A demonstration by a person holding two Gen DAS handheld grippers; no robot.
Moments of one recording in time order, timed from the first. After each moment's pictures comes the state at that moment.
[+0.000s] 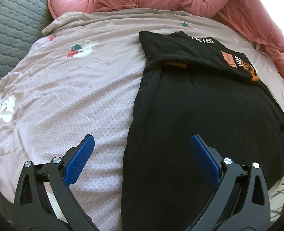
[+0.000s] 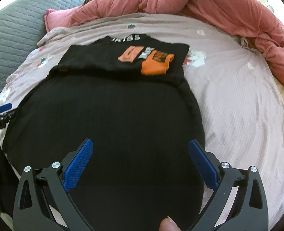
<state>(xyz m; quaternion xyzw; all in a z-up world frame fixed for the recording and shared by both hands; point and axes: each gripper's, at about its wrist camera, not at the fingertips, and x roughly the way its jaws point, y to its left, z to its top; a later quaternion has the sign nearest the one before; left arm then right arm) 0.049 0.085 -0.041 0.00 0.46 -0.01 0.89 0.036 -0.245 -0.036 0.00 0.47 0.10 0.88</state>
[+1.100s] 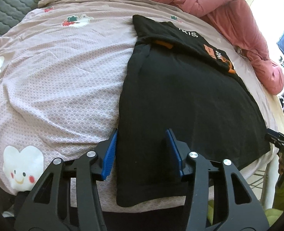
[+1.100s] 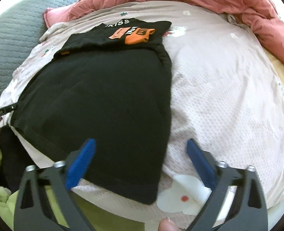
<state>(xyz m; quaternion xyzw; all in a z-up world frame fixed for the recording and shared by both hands) 0.001 0.110 -0.054 -0.09 0.49 -0.09 0.86 -0.033 -0.306 -0.041 0.04 0.51 0.11 0.85</state>
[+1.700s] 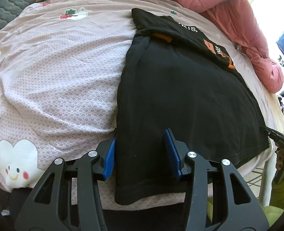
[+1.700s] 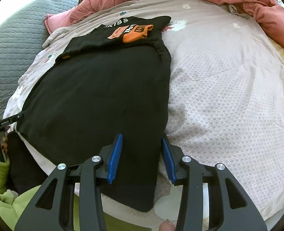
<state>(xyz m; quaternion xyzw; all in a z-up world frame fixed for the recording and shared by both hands) 0.000 0.109 -0.062 -0.10 0.50 -0.10 0.85 -0.025 -0.312 -0.051 0.08 0.50 0.13 0.85</state>
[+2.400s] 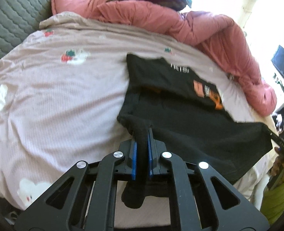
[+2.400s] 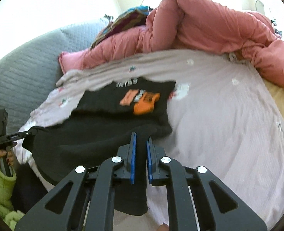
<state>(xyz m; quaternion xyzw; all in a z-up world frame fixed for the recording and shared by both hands) 0.032 0.112 0.019 -0.12 0.41 -0.09 0.90 0.009 -0.331 0.038 0.11 0.34 0.15 0.92</state>
